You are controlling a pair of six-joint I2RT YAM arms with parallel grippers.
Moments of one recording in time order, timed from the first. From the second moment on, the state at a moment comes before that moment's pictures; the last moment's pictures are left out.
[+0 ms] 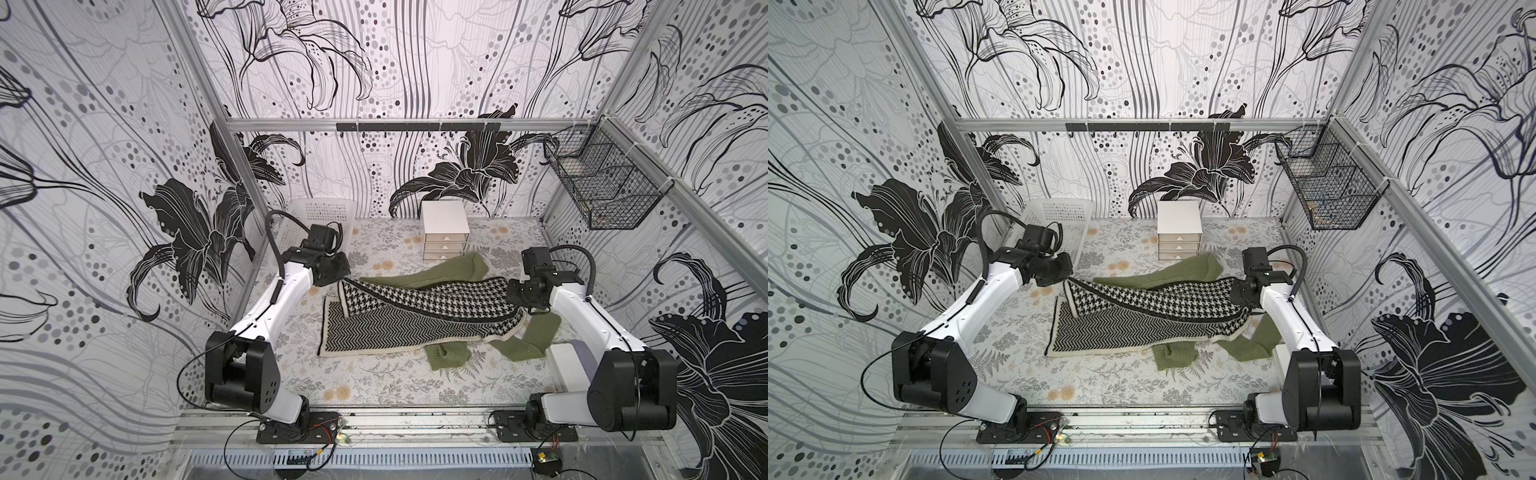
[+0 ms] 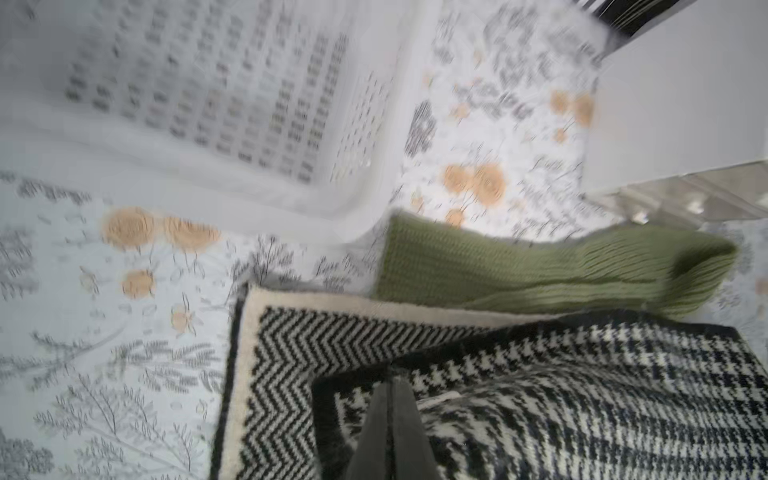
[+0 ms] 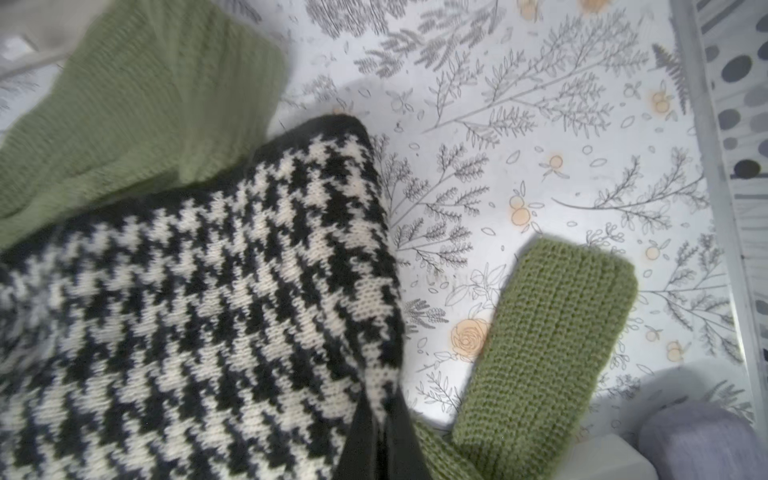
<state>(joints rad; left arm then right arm) -0.16 1.49 1.31 -0.78 0.04 -0.52 0.04 1.37 1.02 -0.76 0.08 0.27</state>
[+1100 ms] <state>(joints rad) -0.12 1.55 0.87 -0.63 0.08 -0.87 0.19 1.17 1.09 -0.90 -0.06 0.22</state>
